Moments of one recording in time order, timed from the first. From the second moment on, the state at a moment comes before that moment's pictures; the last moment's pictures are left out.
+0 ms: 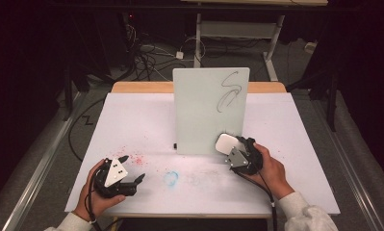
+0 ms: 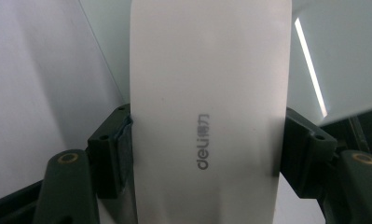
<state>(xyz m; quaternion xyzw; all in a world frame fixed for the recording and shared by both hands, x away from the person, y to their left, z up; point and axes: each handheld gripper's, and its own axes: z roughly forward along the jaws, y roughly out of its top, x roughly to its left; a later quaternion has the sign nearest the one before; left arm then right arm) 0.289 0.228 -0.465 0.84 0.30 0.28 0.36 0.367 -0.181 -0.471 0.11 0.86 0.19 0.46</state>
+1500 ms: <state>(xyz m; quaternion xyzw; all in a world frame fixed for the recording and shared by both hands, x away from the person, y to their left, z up) 0.291 0.227 -0.465 0.84 0.30 0.28 0.36 0.363 -0.155 -0.485 0.04 0.84 0.15 0.52</state>
